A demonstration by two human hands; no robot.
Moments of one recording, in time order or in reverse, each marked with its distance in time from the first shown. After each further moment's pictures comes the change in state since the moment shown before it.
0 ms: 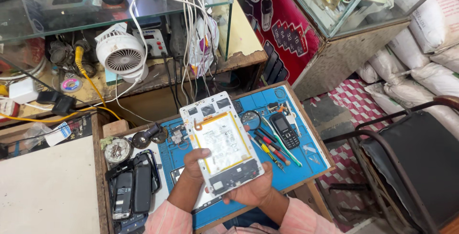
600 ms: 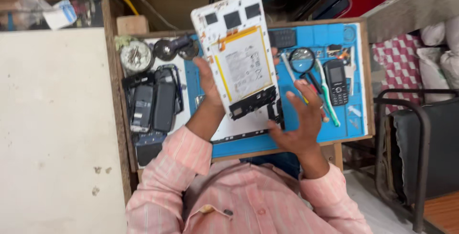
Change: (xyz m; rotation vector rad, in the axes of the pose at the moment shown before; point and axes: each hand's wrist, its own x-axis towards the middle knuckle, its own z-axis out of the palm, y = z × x) left_hand -0.009 0.009 -0.053 -0.160 -0.002 0.270; right_hand -0.006 -0.024 0.009 -2.373 0.307 -0.653
